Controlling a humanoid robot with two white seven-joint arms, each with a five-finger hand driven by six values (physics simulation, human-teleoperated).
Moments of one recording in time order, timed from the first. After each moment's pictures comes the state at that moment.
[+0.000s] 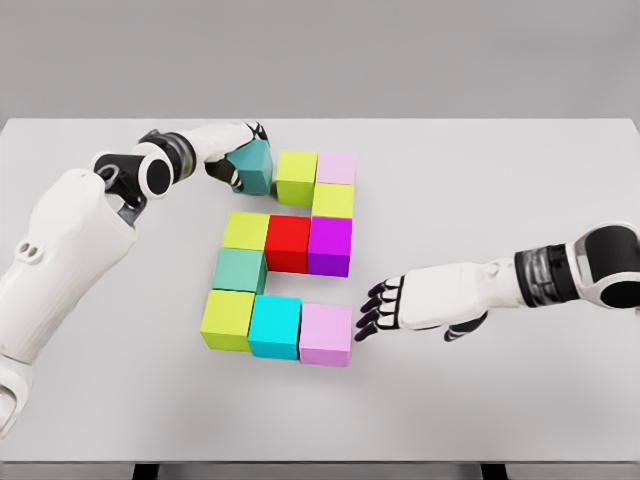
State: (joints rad) left arm -0.81 0.34 -0.69 -1.24 -0.58 0.24 -0.61; right arm -0.77 -0.90 1.05 -1.75 0.26 -0.61 0.61
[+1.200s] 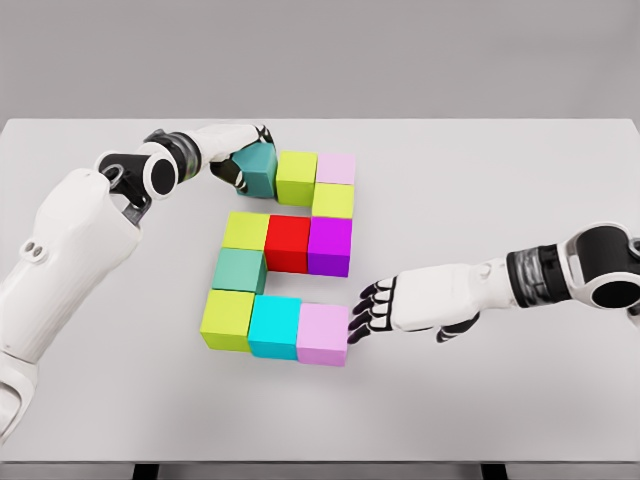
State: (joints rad) left arm -0.81 0.33 -0.69 -1.24 -0.58 0.24 -0.61; right arm -0.77 -0.89 1.05 -1.75 0.26 -0.61 0.61
